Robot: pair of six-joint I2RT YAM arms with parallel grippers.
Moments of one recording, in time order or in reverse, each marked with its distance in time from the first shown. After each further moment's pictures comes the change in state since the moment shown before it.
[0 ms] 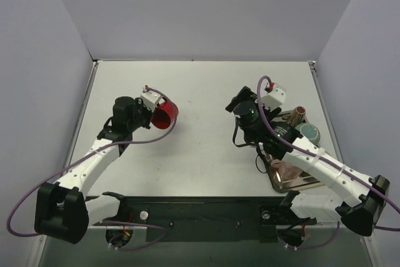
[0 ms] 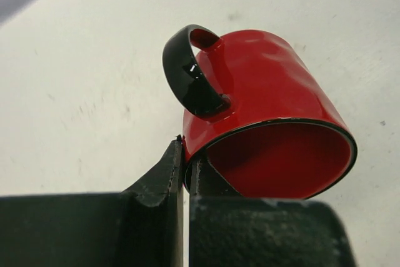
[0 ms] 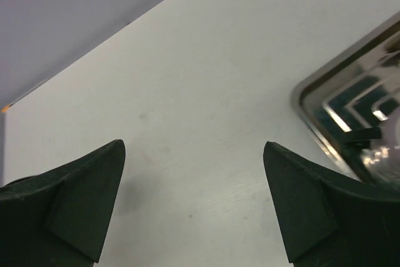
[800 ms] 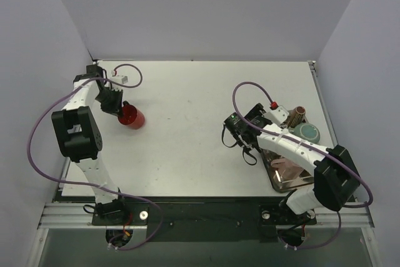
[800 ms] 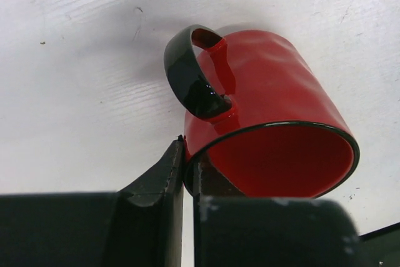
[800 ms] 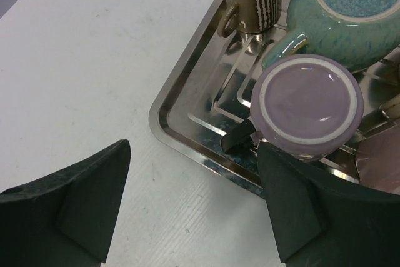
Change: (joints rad) left arm 0.519 0.842 0.898 -1.007 0.150 0.087; right arm -0.134 0.236 -0.136 -0.389 0.298 0.564
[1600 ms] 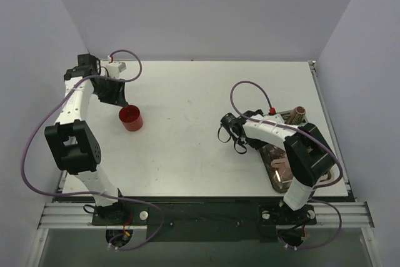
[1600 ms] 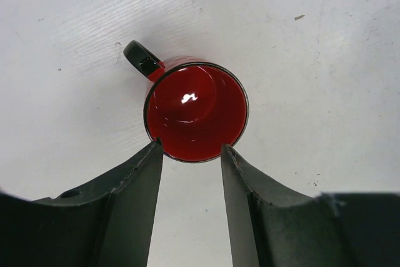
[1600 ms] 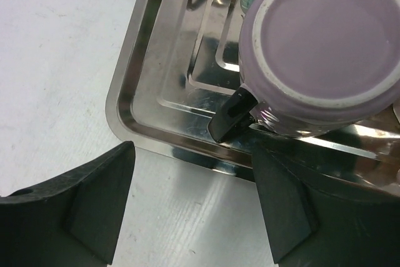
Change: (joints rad) left arm -0.013 -0.137 0.062 -0.072 0.105 0.016; right arm -0.084 0.271 0.039 -0.048 -0.129 0.328
